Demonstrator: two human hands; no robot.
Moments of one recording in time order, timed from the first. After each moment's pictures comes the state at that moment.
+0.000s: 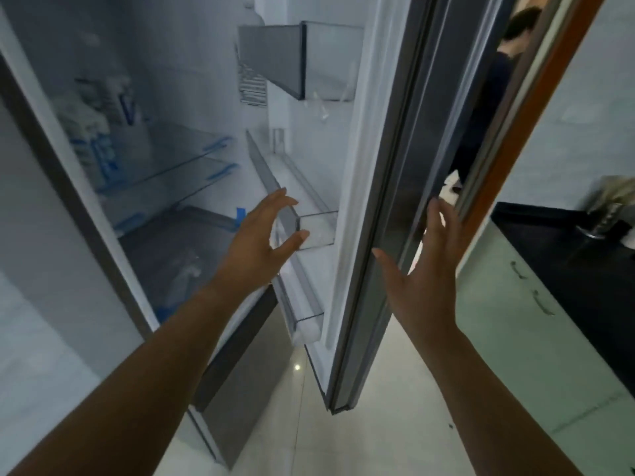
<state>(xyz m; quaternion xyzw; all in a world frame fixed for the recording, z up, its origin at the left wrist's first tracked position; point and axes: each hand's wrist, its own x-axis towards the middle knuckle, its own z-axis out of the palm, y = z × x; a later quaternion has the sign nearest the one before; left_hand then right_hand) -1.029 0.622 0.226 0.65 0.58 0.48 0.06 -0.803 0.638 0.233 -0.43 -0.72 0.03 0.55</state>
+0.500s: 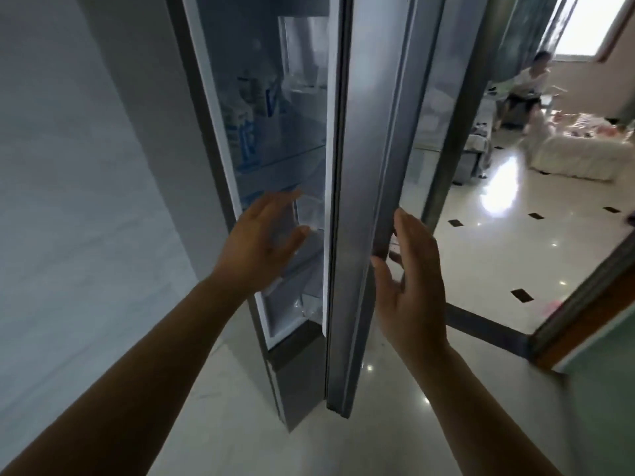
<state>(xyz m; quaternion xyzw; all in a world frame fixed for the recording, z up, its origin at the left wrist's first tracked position) -1.070 0.518 0.252 0.54 0.76 0.37 -0.08 -0.893 0.621 0.213 -0.17 -0.79 0.16 0.57</state>
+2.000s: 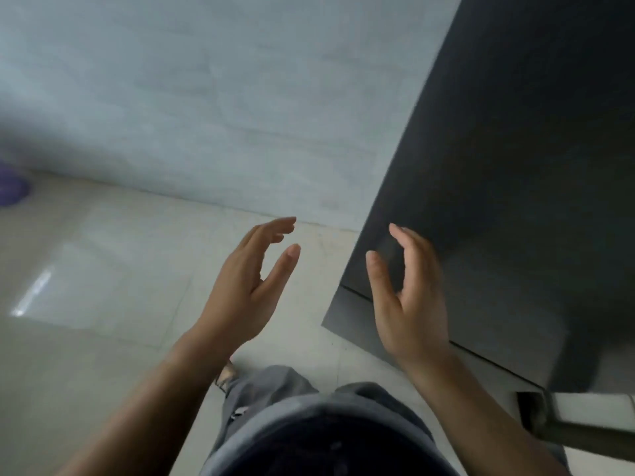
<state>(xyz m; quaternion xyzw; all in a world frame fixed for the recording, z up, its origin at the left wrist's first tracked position) -0.940 0.515 0.116 -0.11 0.86 0.48 -0.14 -0.995 0.700 0.122 0.17 -0.88 0.45 0.06</state>
